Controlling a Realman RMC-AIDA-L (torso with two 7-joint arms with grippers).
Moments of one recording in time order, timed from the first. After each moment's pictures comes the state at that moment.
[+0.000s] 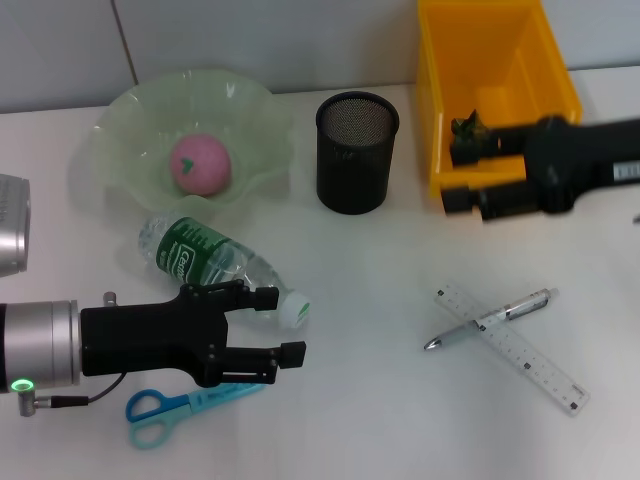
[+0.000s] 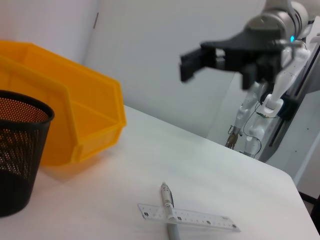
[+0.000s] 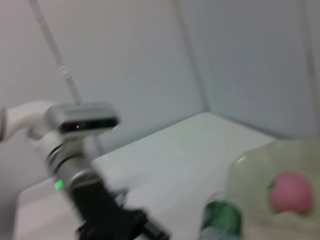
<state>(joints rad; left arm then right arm) -0.53 -2.06 0.99 0.51 1.82 1.57 -1.35 0.54 1.98 -0.76 -0.97 -1.95 -1.80 1.73</state>
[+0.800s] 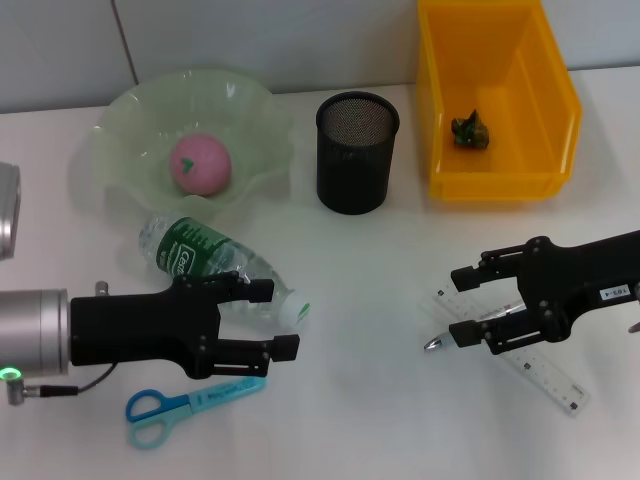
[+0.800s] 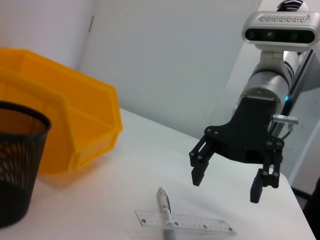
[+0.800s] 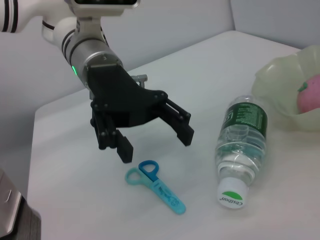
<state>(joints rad) -0.54 -2.05 0.99 0.53 1.82 1.59 -1.37 0.51 2.02 -0.76 -0.86 -2.16 -1.78 1.53</state>
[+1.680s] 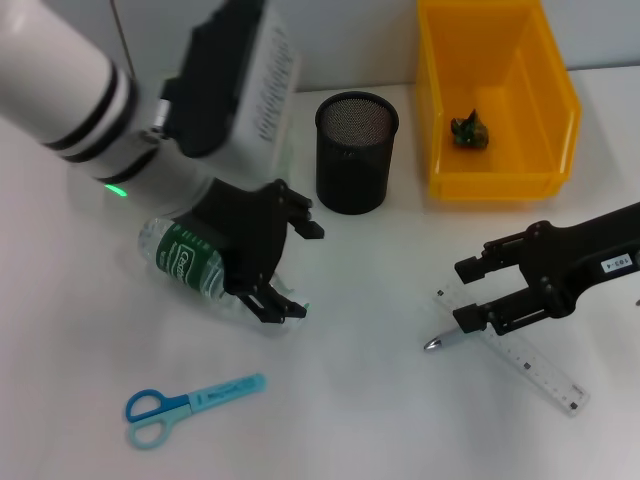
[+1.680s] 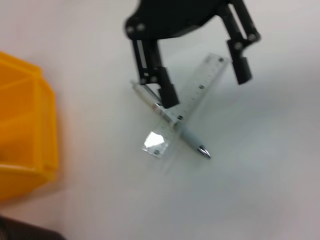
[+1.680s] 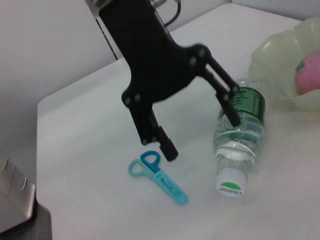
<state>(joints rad) -0.88 -2.08 1.42 1.15 2.36 1.58 -1.61 0.60 1.97 -0.77 -0.85 -2.22 -1.81 1.69</state>
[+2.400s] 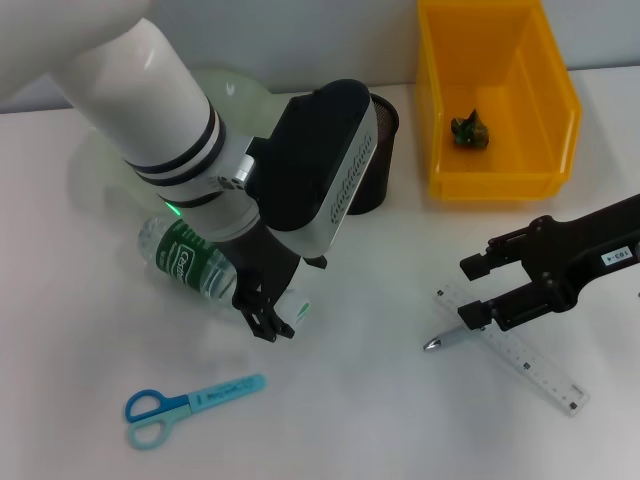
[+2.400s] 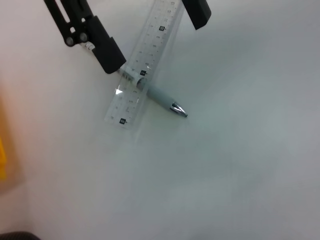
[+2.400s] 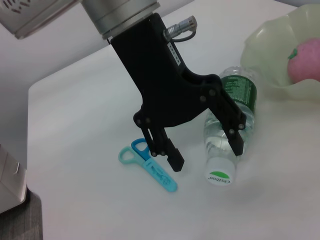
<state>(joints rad) -0.98 -2.08 1.64 1.02 2.43 1.46 -1.60 0.63 1.96 -0.77 -0.84 -2.27 -1.80 1.69</state>
